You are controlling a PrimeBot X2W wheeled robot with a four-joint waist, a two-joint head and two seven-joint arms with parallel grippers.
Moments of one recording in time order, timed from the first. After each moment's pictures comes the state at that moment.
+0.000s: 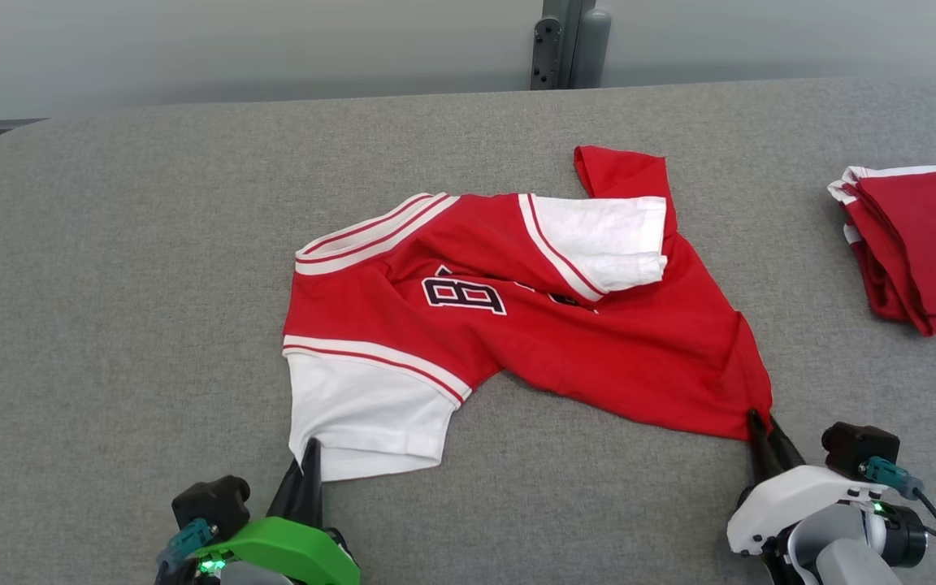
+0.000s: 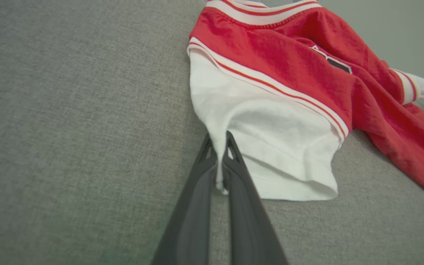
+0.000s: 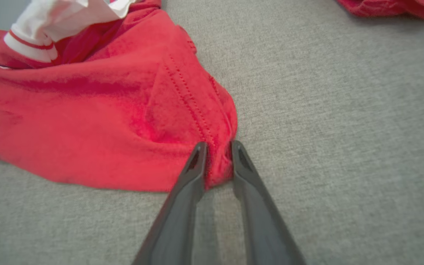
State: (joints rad) left arm -0.08 0.08 -0.32 0.42 -0.62 0.03 -0.20; right arm -0.18 -0.05 -0.03 0.60 0.29 0.13 -0.20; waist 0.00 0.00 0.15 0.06
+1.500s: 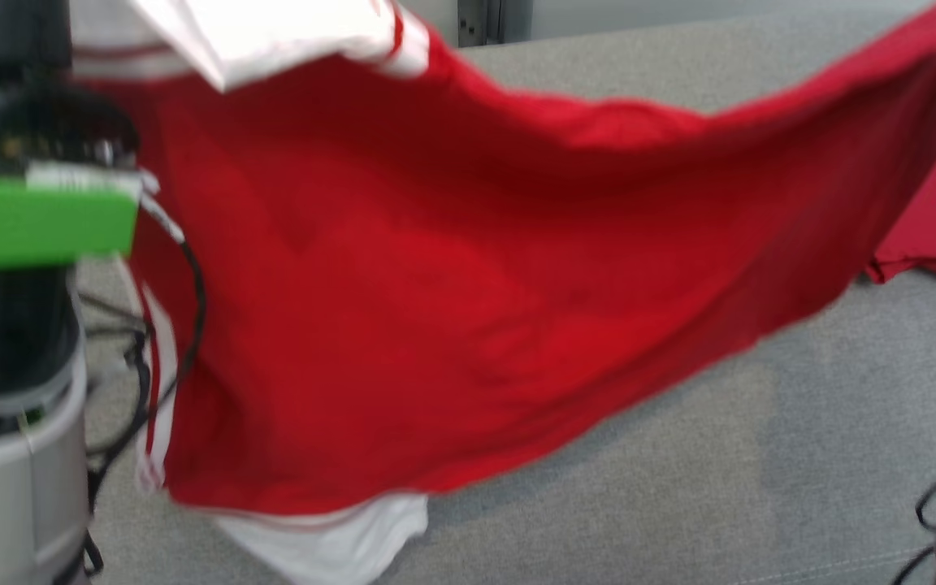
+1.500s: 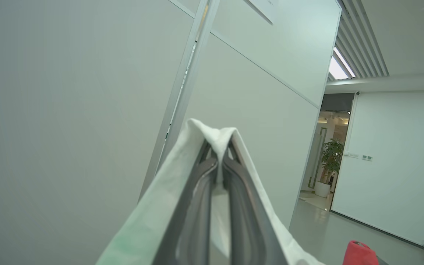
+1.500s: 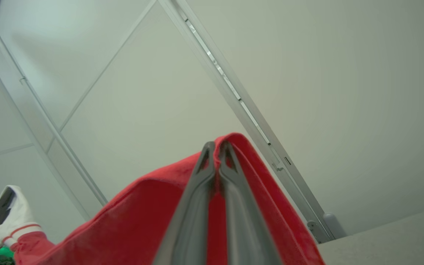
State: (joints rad) left arm -0.73 0.25 -0.15 -0.45 -0.86 0.08 0.20; right arm -0.41 -0.07 -0.21 -0.46 0.88 0.13 0.27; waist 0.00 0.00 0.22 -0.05
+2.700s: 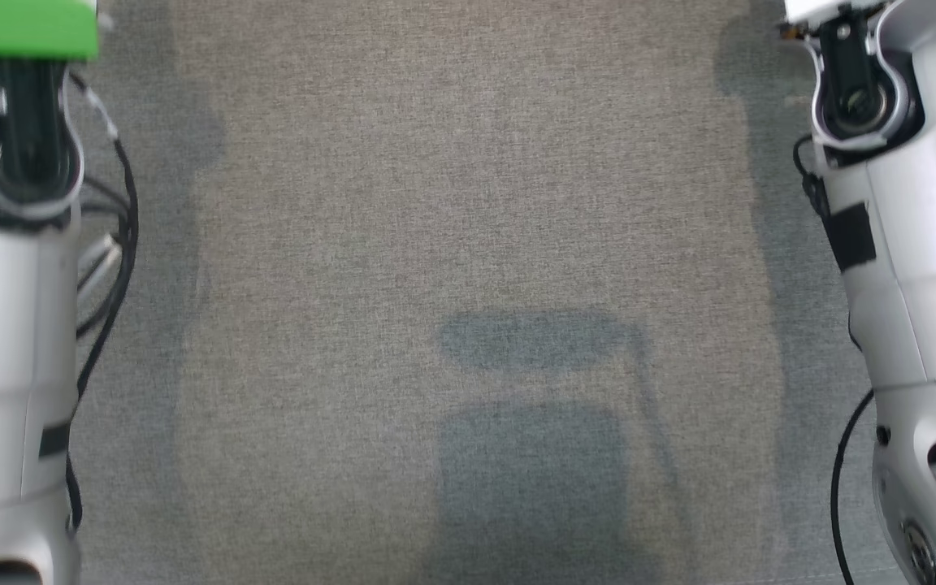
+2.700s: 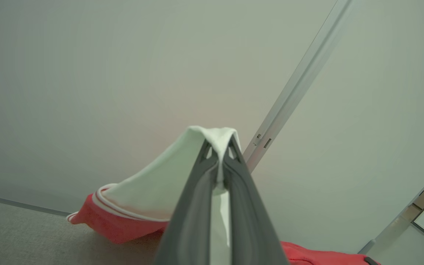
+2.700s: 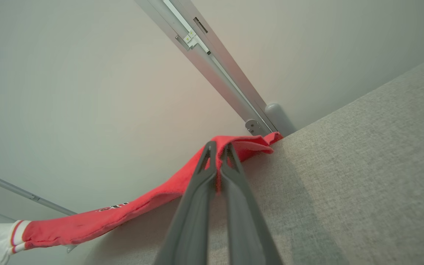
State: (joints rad) left arm -0.98 0.26 -0.19 0.27 -0.87 -0.13 -0.21; right arm -1.07 -0.11 0.07 0.58 0.79 0.13 -0.10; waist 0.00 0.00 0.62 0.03
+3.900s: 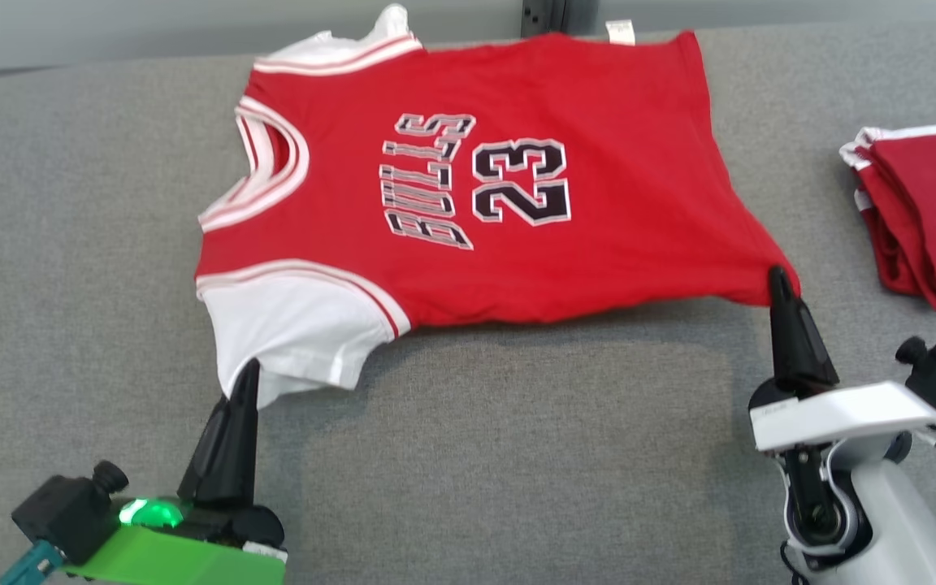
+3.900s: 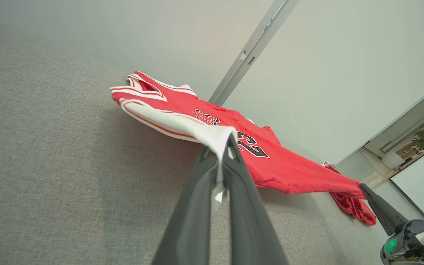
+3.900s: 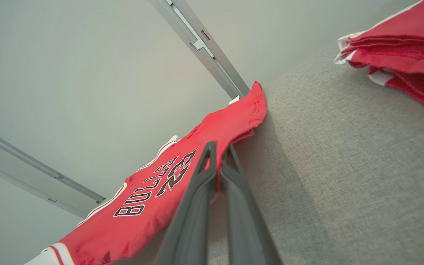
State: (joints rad) left arm 0.03 0.30 -0.30 -0.15 -0.85 -0.06 -0.24; right arm -0.20 -0.14 0.12 0.17 0.83 0.13 -0.26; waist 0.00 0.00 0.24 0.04
